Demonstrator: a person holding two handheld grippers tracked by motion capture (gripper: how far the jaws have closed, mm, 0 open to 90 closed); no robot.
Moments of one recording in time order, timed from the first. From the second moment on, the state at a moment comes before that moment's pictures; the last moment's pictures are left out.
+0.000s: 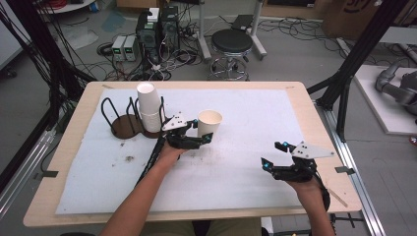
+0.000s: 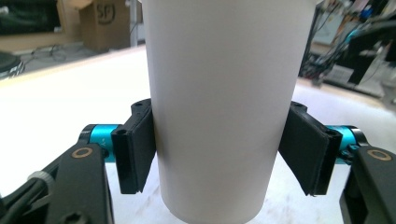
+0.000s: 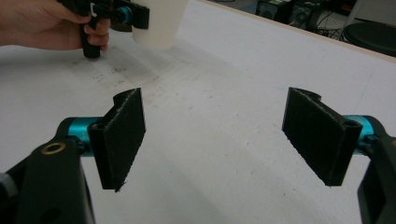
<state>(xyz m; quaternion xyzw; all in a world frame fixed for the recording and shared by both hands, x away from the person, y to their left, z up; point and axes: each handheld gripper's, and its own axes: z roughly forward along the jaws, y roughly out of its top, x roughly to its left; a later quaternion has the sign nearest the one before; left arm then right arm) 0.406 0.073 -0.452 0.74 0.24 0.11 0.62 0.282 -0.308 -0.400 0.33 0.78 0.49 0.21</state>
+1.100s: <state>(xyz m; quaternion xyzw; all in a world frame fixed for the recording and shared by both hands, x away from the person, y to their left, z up) 0.388 0.079 -0.452 0.81 0.30 0.14 0.48 0.282 -0.308 -0.397 0.32 0.78 0.49 0.21</state>
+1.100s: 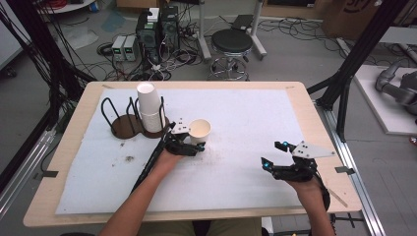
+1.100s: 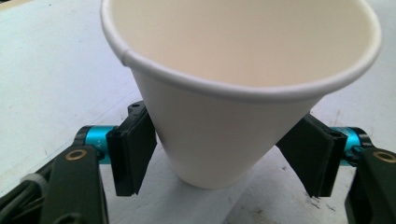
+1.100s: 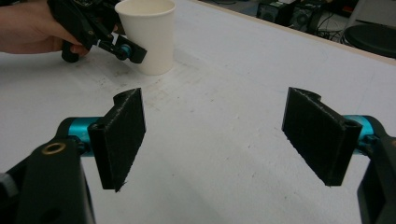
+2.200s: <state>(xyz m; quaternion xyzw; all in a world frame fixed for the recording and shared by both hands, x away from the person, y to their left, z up) 0.312 0.192 -0.416 0.70 0.28 0.17 0.64 0.284 -0.314 -0.404 0.35 0.78 0.47 0.22</state>
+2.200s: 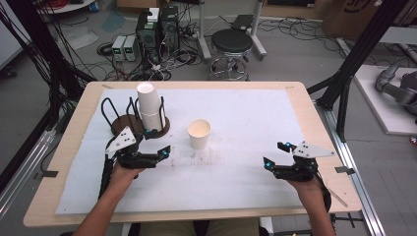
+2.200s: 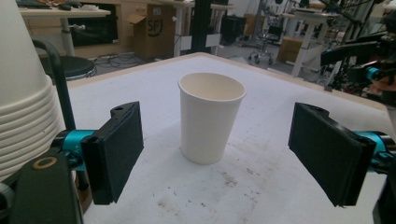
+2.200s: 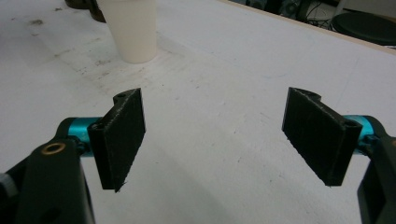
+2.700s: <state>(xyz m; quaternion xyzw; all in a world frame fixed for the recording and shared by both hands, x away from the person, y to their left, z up) 0.297 0.210 -0.417 0.68 0.28 0.18 0.65 0.278 -0.313 -0.402 0.35 0.78 0.46 0.23</state>
